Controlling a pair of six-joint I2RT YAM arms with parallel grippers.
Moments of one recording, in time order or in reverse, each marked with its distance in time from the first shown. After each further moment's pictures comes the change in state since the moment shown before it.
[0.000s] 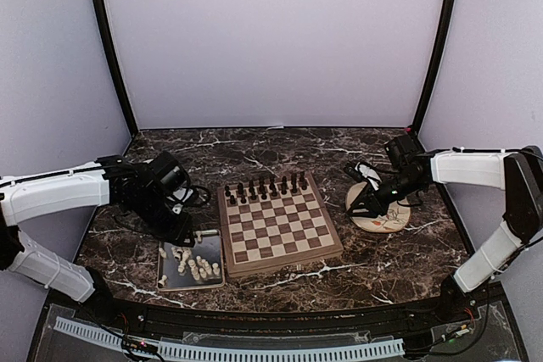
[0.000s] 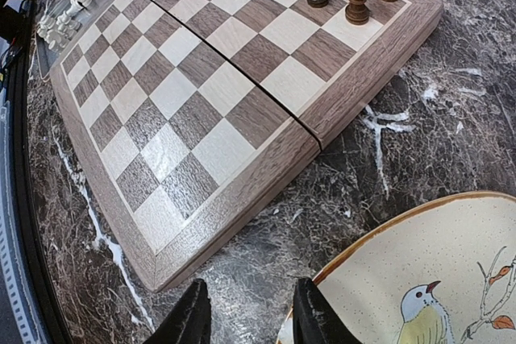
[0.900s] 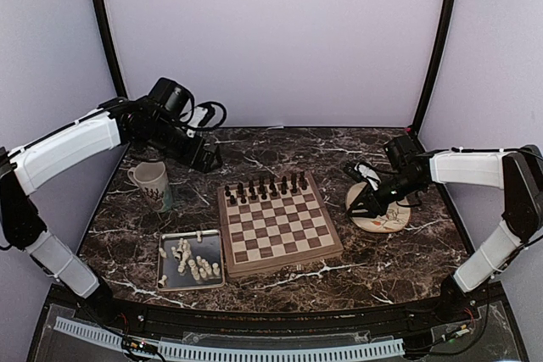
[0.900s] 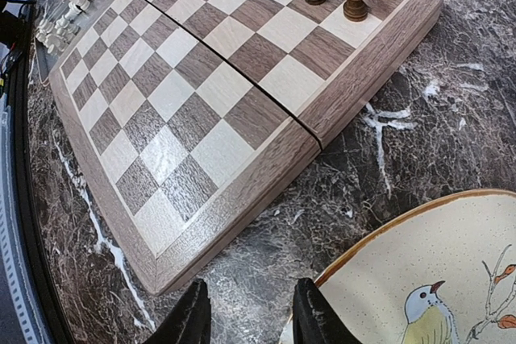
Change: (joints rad) left arm 0.145 0.291 0.570 0.107 -0.093 0.359; right arm 0.002 0.009 0.000 0.007 0.000 0.023
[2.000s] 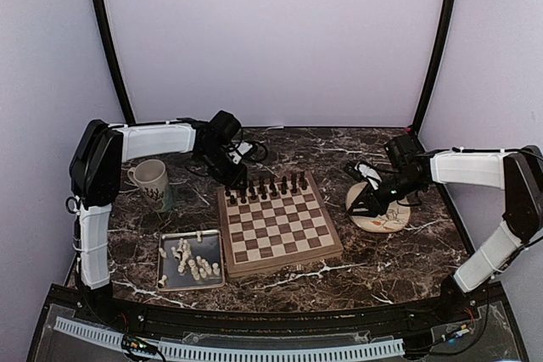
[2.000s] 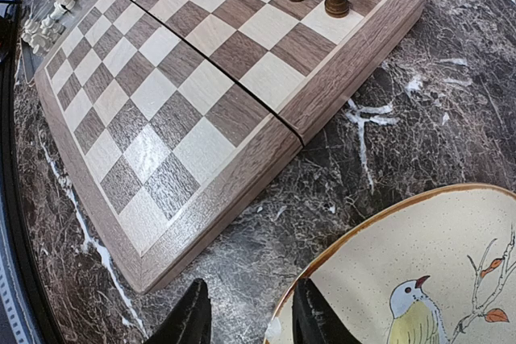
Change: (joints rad) left arm 0.010 0.531 0.167 0.101 0.150 0.117; right arm 0.000 -0.006 0.000 0.008 0.042 0.003
